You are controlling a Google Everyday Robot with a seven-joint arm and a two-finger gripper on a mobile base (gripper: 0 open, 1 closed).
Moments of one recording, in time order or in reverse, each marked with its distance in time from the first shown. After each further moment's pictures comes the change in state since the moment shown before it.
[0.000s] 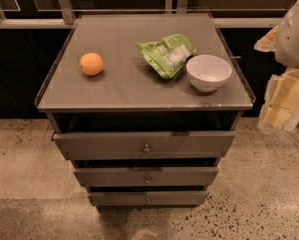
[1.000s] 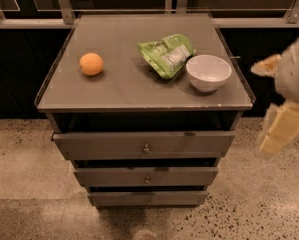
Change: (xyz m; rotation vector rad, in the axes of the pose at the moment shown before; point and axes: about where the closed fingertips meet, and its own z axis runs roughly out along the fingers) arm 0.011 0.024 0.029 -0.004 -0.096 0.007
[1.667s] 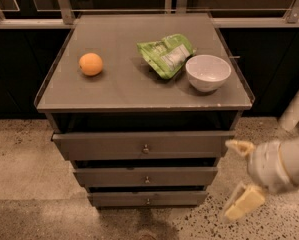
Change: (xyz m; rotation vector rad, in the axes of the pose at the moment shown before) arm 0.040 0.088 0.154 -0.141 -0.340 0.163
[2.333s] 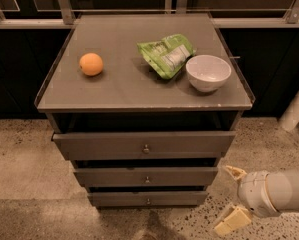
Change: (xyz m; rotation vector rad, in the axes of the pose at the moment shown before) arm 0.062 0.013 0.076 -0.007 -0.056 0.144
